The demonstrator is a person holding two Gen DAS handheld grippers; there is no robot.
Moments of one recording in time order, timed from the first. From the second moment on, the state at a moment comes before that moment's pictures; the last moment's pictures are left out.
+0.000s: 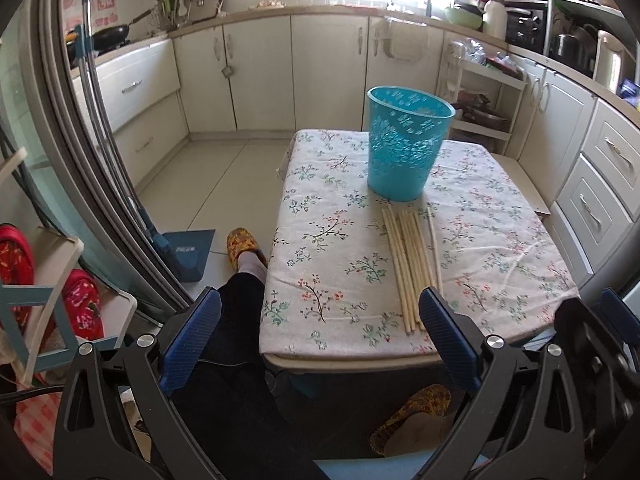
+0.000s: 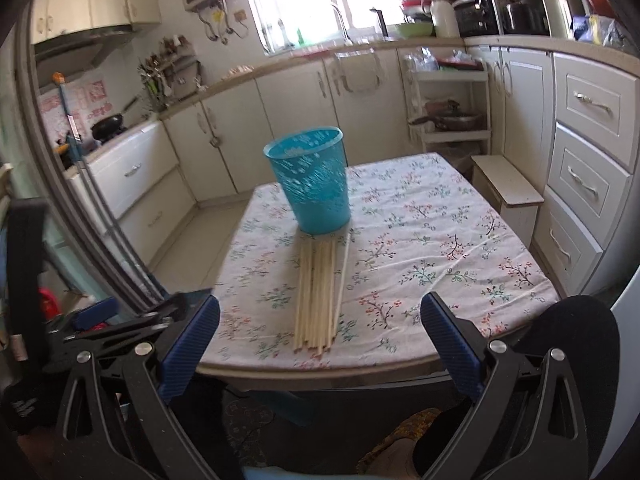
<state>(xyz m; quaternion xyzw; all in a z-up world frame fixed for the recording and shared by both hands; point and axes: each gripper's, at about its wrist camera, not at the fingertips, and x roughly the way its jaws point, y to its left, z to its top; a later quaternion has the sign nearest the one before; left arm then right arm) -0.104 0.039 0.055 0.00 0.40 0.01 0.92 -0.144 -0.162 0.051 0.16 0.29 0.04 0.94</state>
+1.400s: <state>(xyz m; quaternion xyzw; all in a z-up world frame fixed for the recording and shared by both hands) 0.097 -0.018 -0.085 0.01 0.52 0.02 0.86 0.028 -0.182 -0.077 0.08 0.44 0.08 0.89</state>
